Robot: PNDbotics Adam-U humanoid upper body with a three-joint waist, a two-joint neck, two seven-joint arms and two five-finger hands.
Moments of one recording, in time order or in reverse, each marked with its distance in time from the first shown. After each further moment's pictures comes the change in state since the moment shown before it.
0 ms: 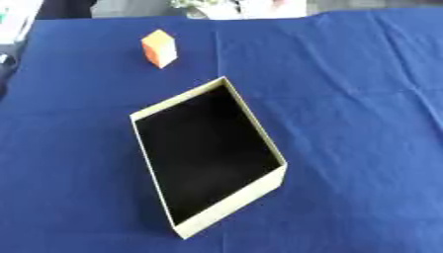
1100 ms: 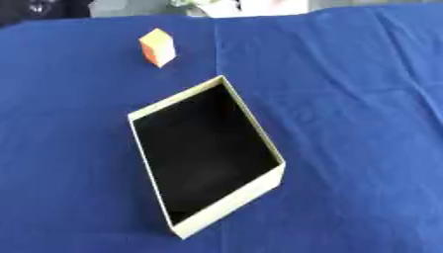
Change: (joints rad) left arm 0.415 0.241 0.136 -0.528 0.299 -0.261 0.337; right arm 0.006 -0.004 -0.017 0.000 0.020 -0.010 -0.026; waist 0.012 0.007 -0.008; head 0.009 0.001
